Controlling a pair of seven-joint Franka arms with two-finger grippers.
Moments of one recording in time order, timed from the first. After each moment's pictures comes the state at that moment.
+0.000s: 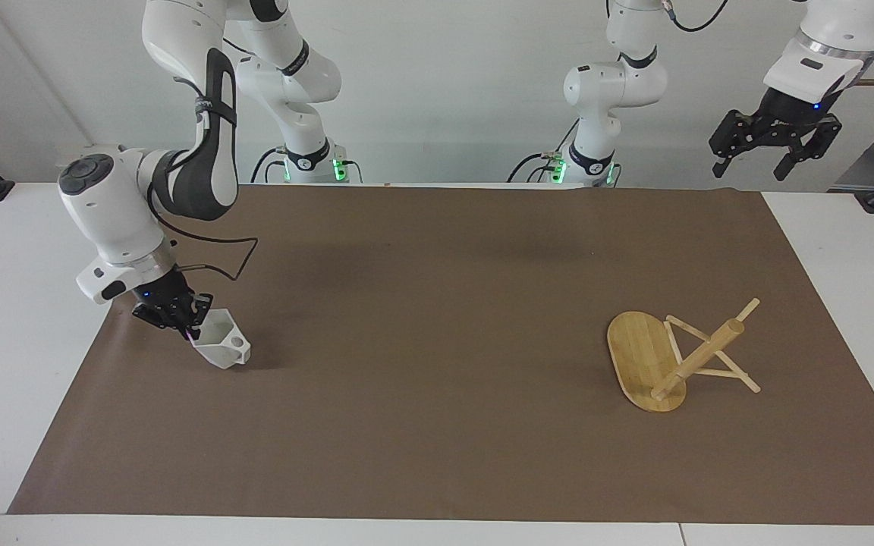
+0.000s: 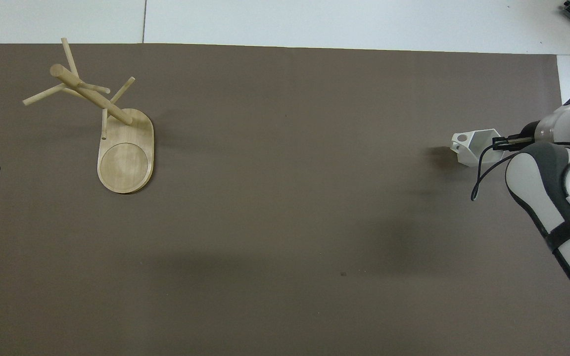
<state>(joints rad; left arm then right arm) 0.02 -0.11 -0.05 -1.56 0.01 1.50 0.12 -0.04 0.24 -0.11 -1.83 0.25 2.22 -0.42</state>
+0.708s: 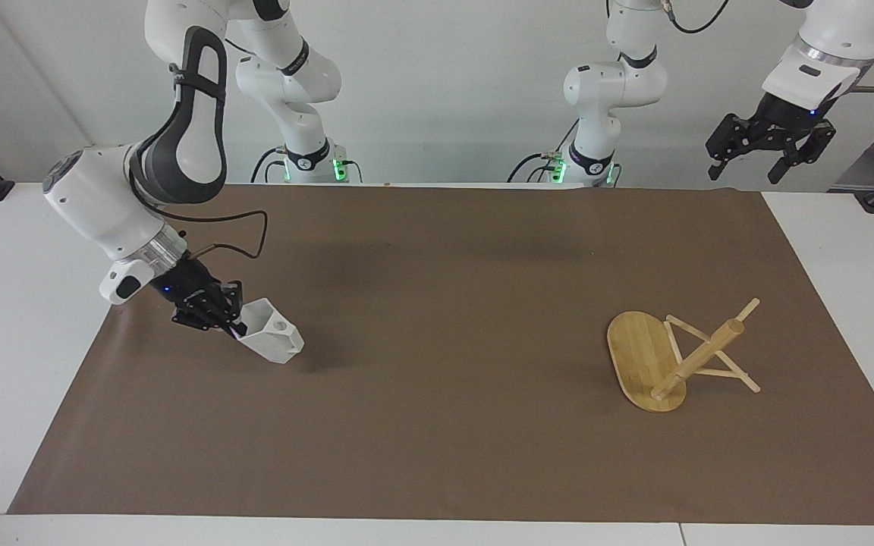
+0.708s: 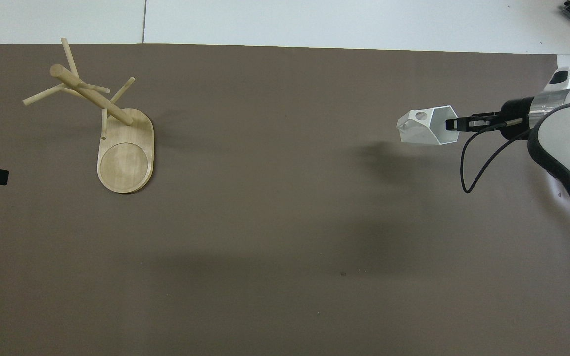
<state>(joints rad) 0.02 -0.11 -0.04 -1.58 -0.04 1.50 0.12 -0.04 0.23 -0.03 -1.79 0.62 2.14 -0.56</state>
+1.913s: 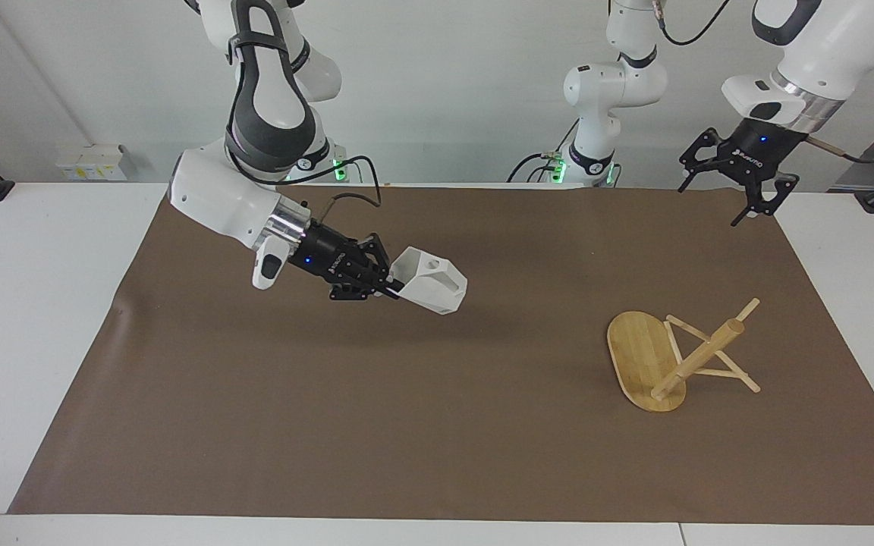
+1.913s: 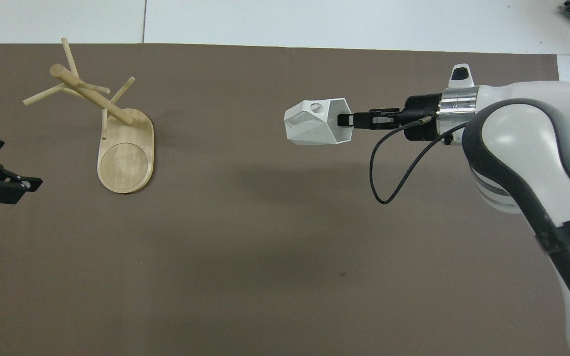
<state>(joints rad) 0.02 -0.12 -0.04 -1.74 -0.23 1.68 0.93 0.02 0.21 0.20 -1.78 1.08 2.13 -0.56</state>
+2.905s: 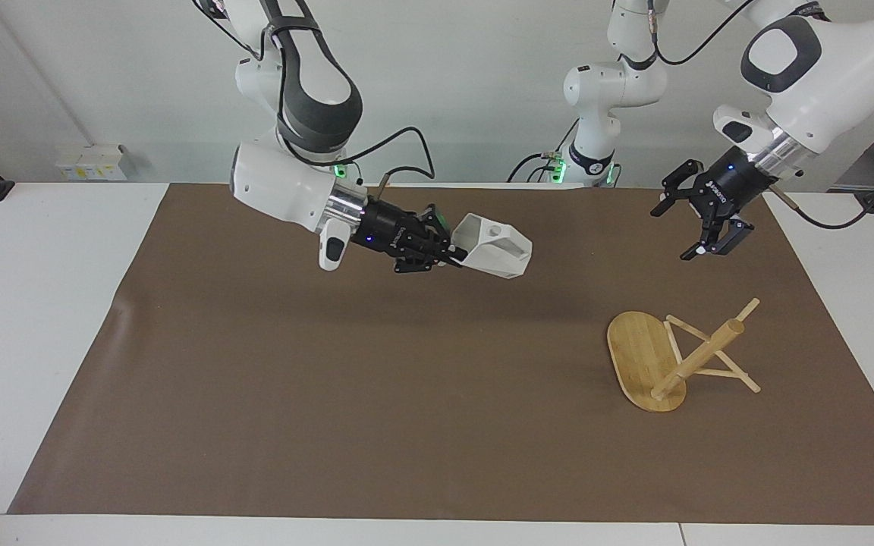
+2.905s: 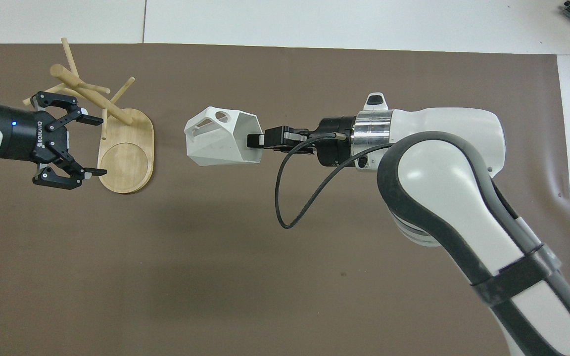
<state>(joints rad) 0.03 0.06 -0.04 -1.79 -0.62 1.82 1.65 0.04 0.21 0.43 -1.78 1.23 2.26 -0.31</state>
